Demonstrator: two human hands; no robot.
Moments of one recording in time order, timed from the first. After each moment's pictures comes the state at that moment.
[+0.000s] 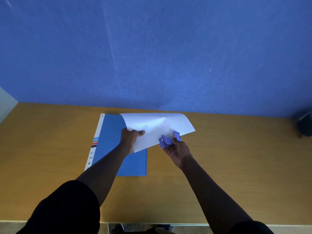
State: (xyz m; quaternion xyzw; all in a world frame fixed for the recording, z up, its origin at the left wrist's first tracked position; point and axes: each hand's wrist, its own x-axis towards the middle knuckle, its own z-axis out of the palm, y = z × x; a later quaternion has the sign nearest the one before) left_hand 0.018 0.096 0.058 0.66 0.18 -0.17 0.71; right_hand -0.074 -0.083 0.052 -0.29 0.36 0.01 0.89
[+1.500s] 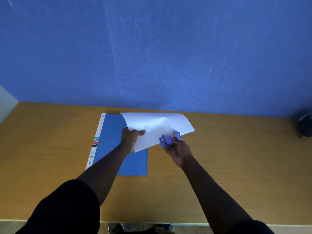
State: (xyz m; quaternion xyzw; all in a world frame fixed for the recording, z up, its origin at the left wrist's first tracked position) left_hand 0.016 0.097 0.066 0.66 0.18 -0.16 0.71; right_hand -0.071 -0.083 0.050 -0.28 0.36 0.02 0.89
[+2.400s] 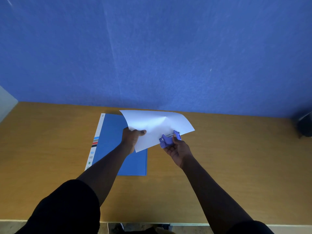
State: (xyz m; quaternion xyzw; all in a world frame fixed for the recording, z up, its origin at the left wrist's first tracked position) left_hand 0.016 0.093 0.064 0.67 0.17 -0.17 0.71; right_hand -0.072 -0.086 0.051 -0.30 0.35 0.02 0.89
